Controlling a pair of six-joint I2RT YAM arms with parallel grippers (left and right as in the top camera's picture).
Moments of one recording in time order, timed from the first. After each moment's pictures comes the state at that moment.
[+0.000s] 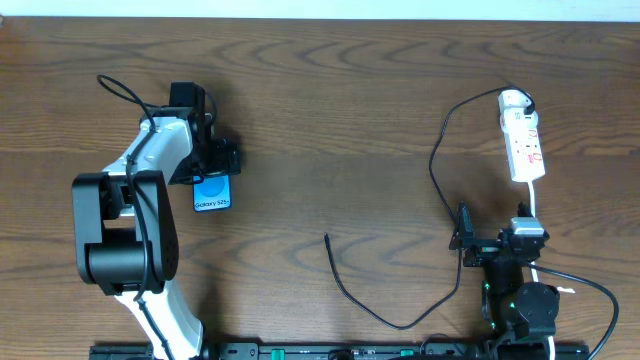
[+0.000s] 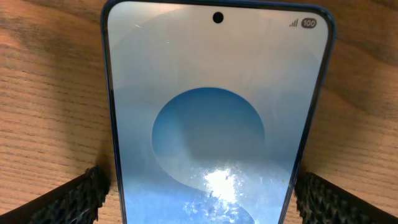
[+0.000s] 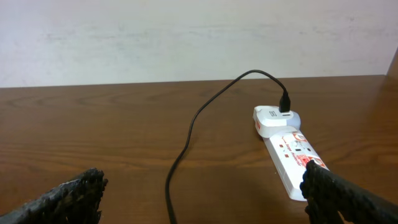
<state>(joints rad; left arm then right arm) 0.03 1.98 1.27 -0.75 0.00 -0.14 0.06 0.01 0.01 -0.07 0.04 0.06</state>
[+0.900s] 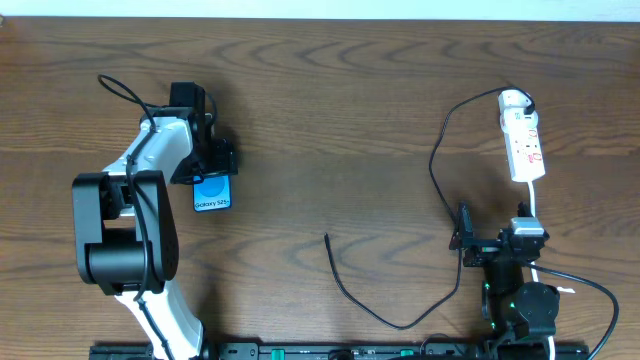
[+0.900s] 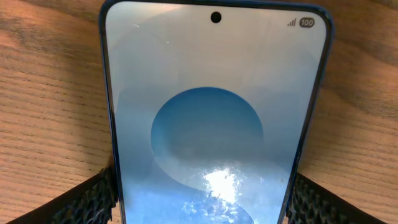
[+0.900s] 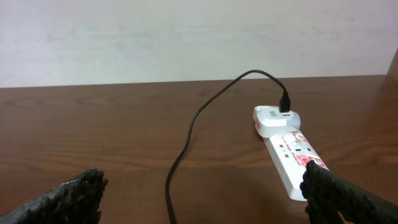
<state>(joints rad) 0.03 1.98 1.27 -0.75 0.00 -0.14 0.06 0.01 0.01 -0.07 0.04 0.06</state>
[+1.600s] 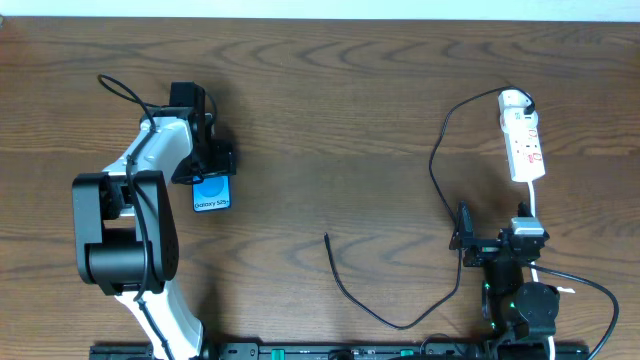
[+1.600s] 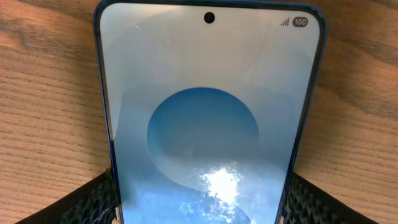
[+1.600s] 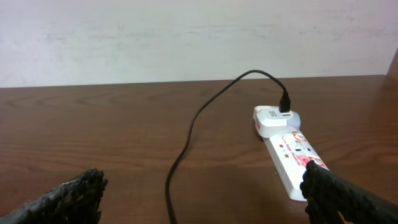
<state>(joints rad) 0.03 1.98 1.27 -0.75 0.00 -0.14 0.06 0.01 0.01 -0.07 0.04 0.06</state>
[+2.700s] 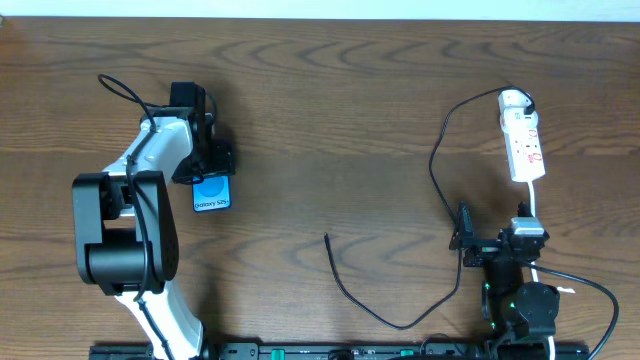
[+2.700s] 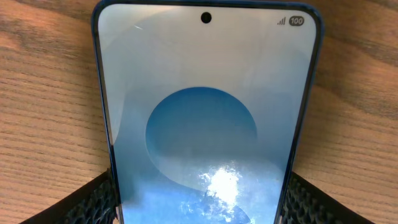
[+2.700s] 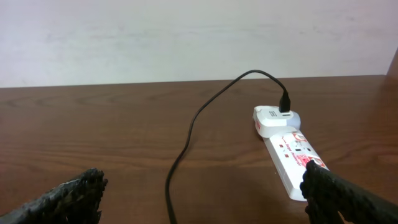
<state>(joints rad) 0.03 1.98 1.27 -0.75 0.00 -0.14 0.06 0.01 0.01 -0.07 0.04 0.06</state>
